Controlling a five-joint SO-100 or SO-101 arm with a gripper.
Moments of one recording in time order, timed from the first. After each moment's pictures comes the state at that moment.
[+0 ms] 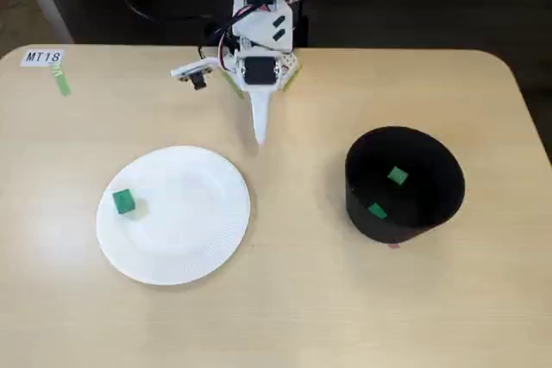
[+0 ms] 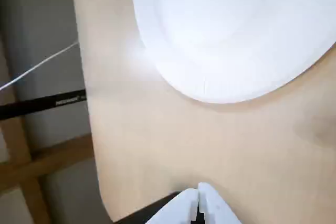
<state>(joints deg) 2.0 158.3 152.3 52.5 -1.8</state>
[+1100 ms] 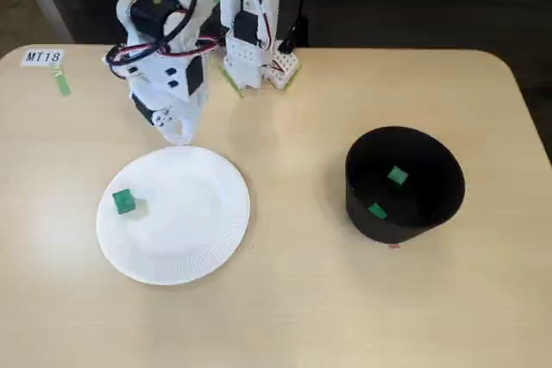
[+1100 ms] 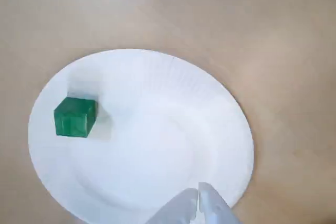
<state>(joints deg) 31.7 80.2 84.1 83.3 20.0</state>
